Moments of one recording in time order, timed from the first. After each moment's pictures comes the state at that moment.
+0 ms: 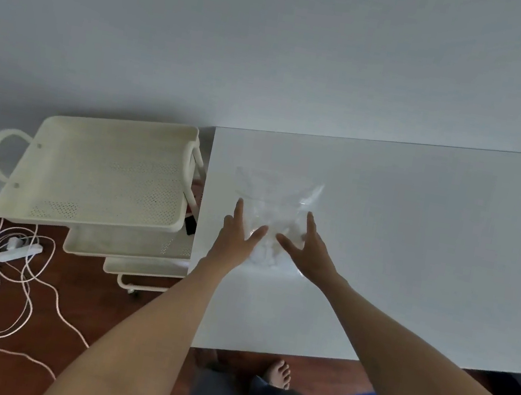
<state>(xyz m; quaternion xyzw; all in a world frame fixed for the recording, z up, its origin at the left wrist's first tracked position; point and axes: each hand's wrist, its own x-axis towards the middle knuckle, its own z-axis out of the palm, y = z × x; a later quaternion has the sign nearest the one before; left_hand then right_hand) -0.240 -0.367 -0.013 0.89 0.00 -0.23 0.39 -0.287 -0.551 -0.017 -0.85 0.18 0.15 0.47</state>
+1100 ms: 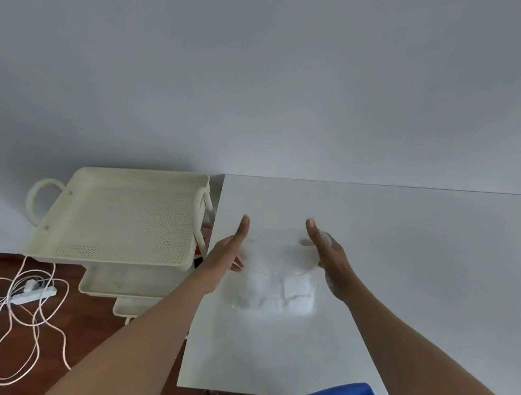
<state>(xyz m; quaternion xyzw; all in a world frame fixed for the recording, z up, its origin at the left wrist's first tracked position) -0.215 -0.347 0.041 0.77 0.12 -0.22 0.59 -0.264 -0.583 0.058 -0.71 0.18 0.10 0.67</state>
